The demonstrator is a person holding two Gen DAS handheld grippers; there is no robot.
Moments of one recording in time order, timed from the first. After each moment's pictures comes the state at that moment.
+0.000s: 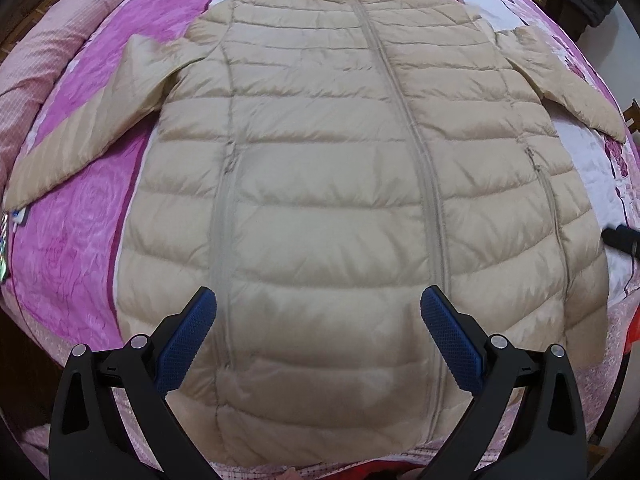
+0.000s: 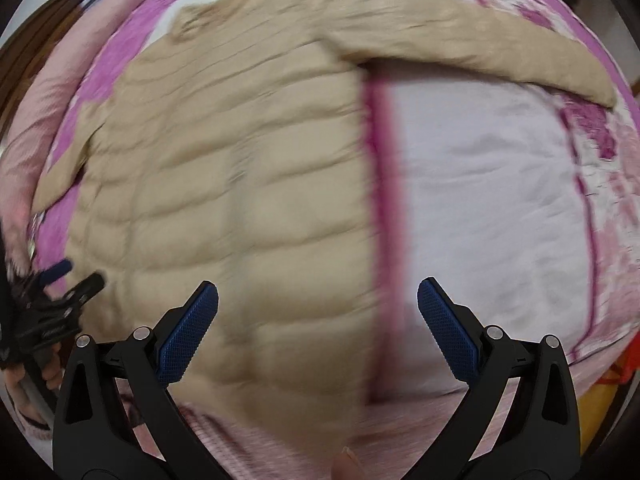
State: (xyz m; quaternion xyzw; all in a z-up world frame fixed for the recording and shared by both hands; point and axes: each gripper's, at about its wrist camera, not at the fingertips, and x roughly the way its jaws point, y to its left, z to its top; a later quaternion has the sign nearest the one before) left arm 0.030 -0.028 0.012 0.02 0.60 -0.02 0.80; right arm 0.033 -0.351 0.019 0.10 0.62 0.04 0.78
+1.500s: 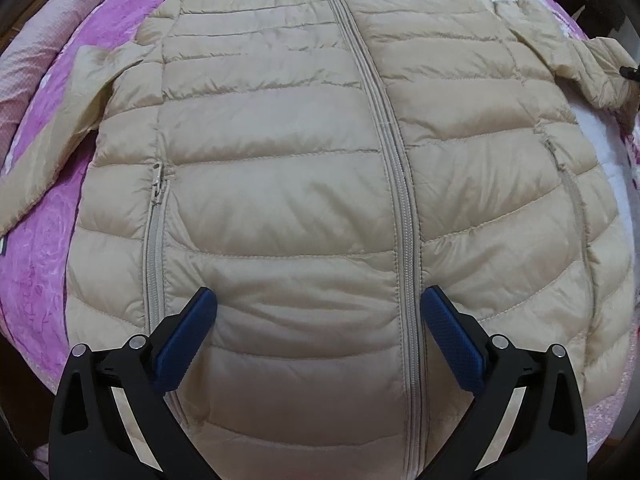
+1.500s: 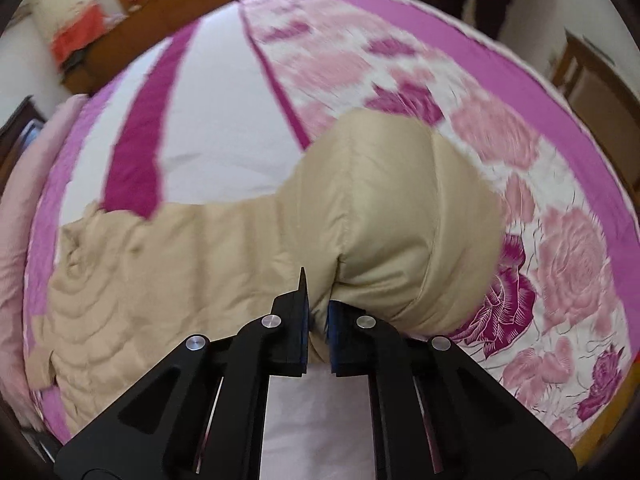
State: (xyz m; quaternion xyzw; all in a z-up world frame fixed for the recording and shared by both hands) left arm 0.046 -0.056 -0.029 0.04 0.62 -0.03 0.79; right arm 0.172 -0.517 0.080 0.17 0.49 -0.07 0.85
